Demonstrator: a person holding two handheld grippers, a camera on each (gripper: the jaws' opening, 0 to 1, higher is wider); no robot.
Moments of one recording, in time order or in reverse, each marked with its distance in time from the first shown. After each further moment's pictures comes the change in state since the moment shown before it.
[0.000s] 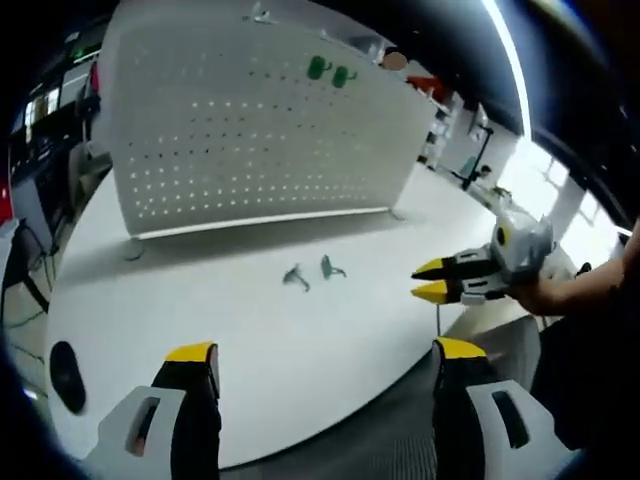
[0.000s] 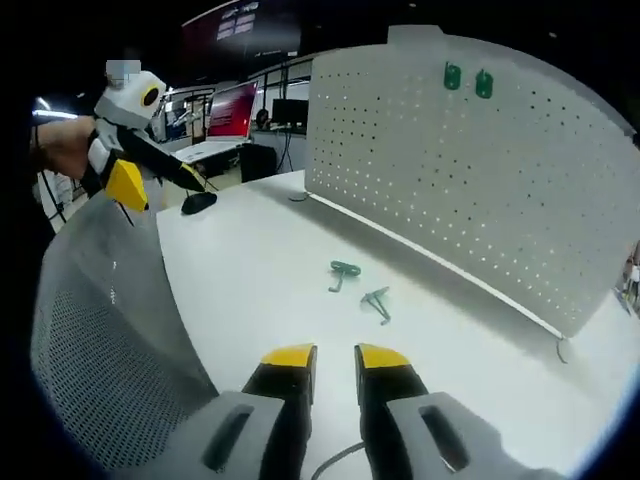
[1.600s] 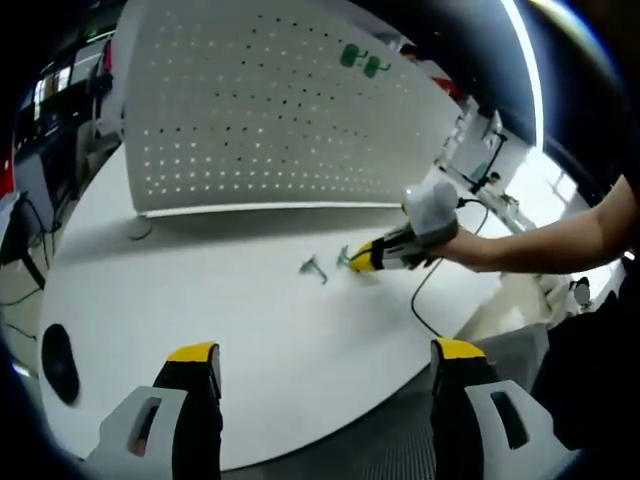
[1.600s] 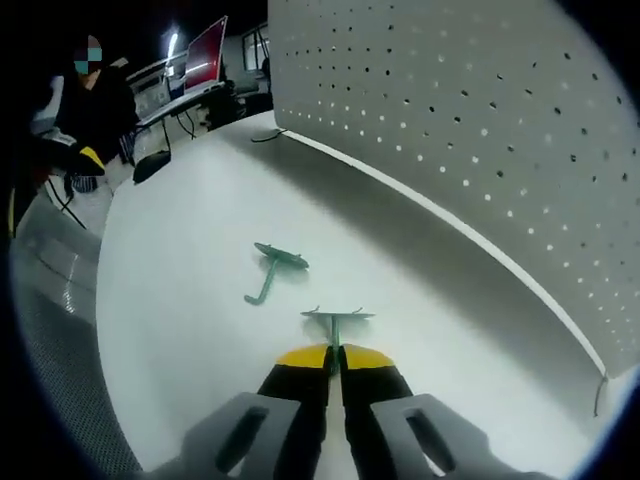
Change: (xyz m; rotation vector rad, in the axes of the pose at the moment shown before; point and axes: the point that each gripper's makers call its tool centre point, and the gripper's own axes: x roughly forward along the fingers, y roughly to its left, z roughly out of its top) left arm 0.012 0.024 -0.006 -0.075 0.032 0.009; right arm 0.130 -0.055 -0.017 0.048 0.240 0.099
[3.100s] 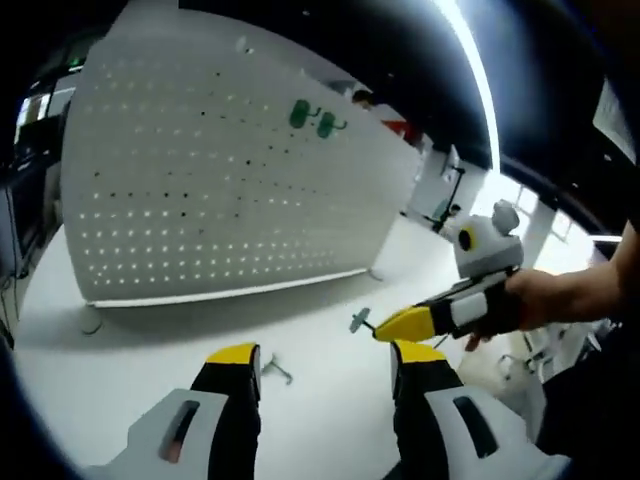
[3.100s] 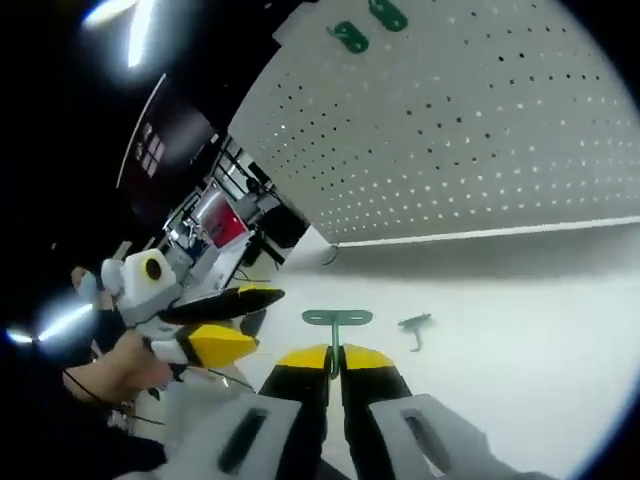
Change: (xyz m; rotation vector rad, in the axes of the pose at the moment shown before) left arm 0.045 -0.042 0.088 0.118 -0.231 -0.184; right arm -0.126 0.087 0.086 0.654 -0.330 0.316
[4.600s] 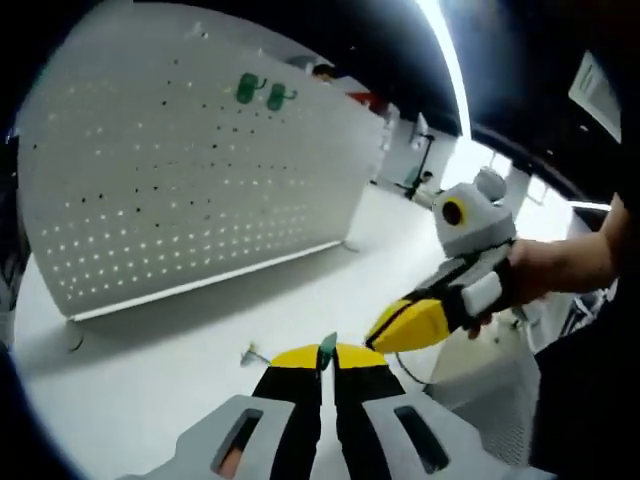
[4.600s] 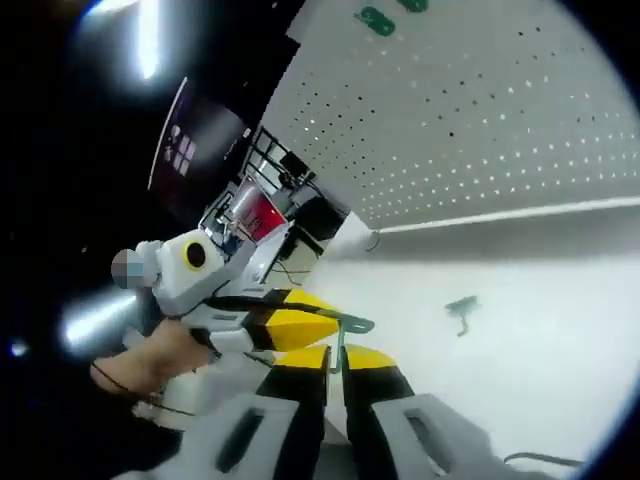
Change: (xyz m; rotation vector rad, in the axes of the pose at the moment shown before) left arm 0.008 0.001 -0.015 0.062 0.158 0.013; right arm -0.003 0.027 0.002 -0.152 0.012 0.082
